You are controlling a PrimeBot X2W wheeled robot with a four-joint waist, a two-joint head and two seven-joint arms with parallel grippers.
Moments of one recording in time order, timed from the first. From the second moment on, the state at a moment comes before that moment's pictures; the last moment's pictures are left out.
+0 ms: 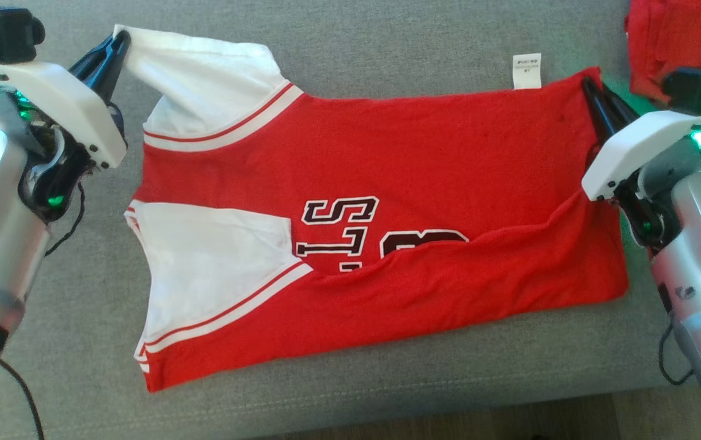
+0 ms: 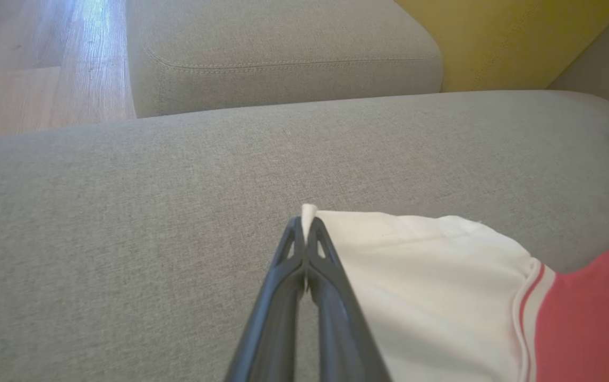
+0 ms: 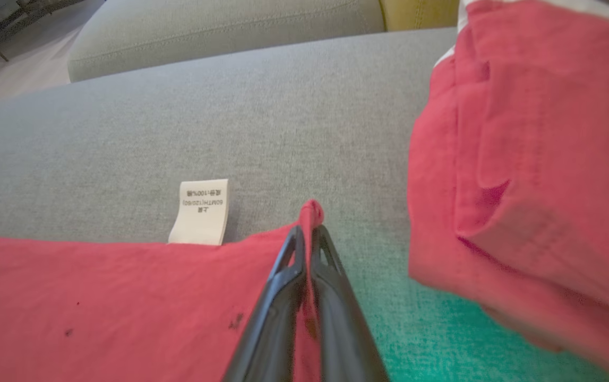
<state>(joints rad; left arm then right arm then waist) -0.93 0.46 -0.71 0.72 -0.84 -0.13 0.01 -0.71 -0.30 0.31 0.69 0.51 0.13 0.10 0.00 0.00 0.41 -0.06</state>
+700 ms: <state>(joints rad) -0.97 0.43 -0.69 0.78 -0.84 -0.11 -0.18 -0.83 -0.29 0.38 0.79 0.52 0.13 -0.07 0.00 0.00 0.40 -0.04</state>
